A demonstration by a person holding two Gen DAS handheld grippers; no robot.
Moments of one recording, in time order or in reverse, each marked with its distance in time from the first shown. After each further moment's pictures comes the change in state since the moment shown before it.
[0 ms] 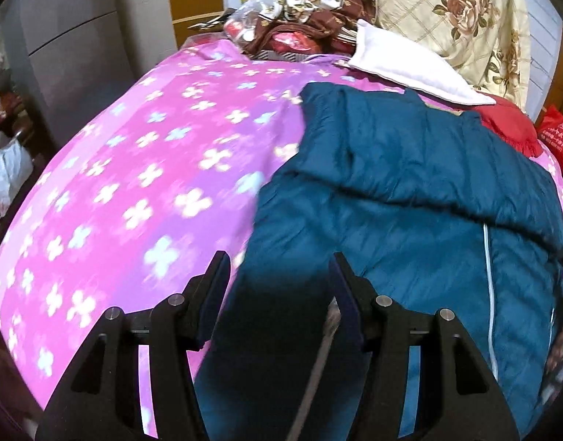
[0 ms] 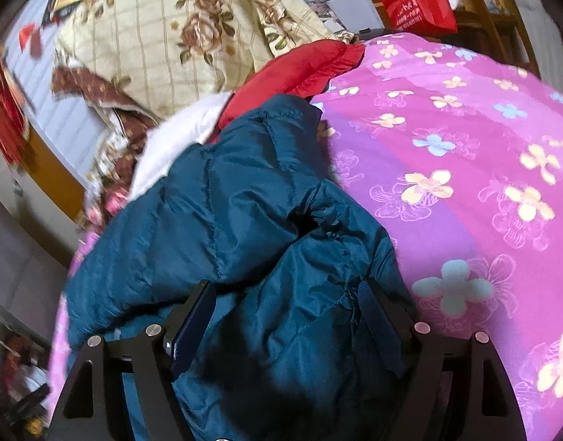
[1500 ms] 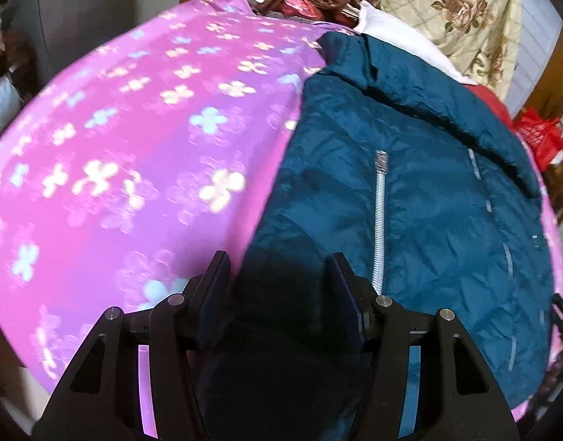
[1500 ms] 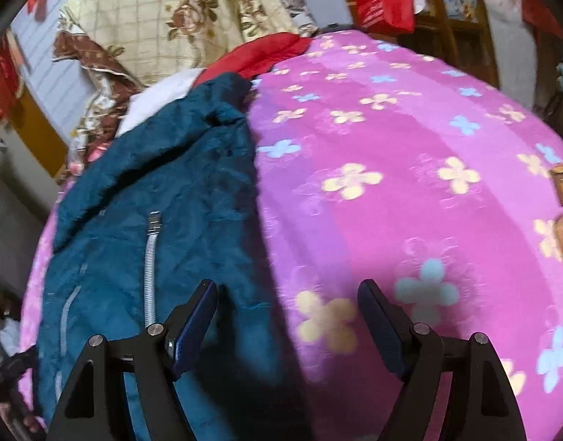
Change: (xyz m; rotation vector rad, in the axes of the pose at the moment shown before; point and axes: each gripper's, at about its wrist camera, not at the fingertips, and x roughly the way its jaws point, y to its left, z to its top) left arm -0.016 0.072 -0.104 -0.084 0.113 -0.188; right arm -0.150 -0.078 -0.111 -0.033 0.061 -0.061
